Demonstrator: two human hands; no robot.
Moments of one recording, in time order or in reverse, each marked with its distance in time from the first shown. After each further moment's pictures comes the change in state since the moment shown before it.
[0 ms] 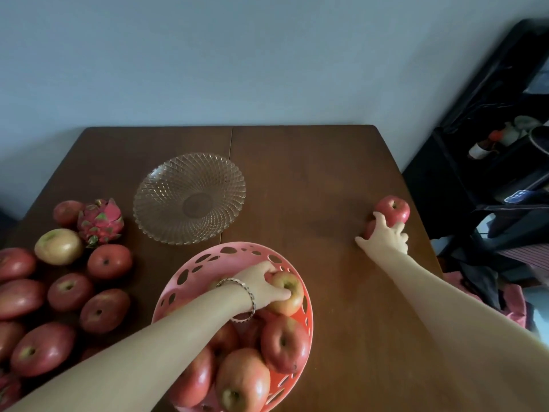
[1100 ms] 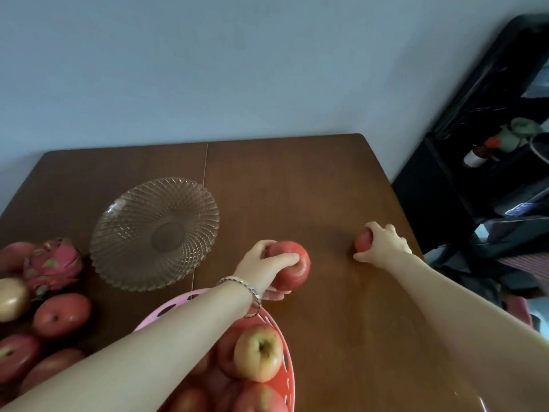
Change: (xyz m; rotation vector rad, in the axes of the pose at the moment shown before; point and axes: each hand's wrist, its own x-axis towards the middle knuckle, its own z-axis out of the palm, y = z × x) left_hand 0.064 0.078 -0.027 -0.812 0.011 -0.039; right_hand 0.080 0.008 -0.024 -0.128 -0.156 -0.092
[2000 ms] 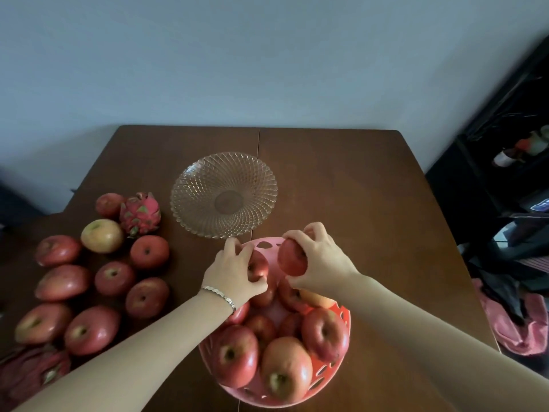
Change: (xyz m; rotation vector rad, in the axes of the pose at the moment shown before) left_hand -0.075 -0.102 -0.124 1.112 0.379 0.305; right_hand -0.205 -0.142 0.063 0.061 -0.020 -0.691
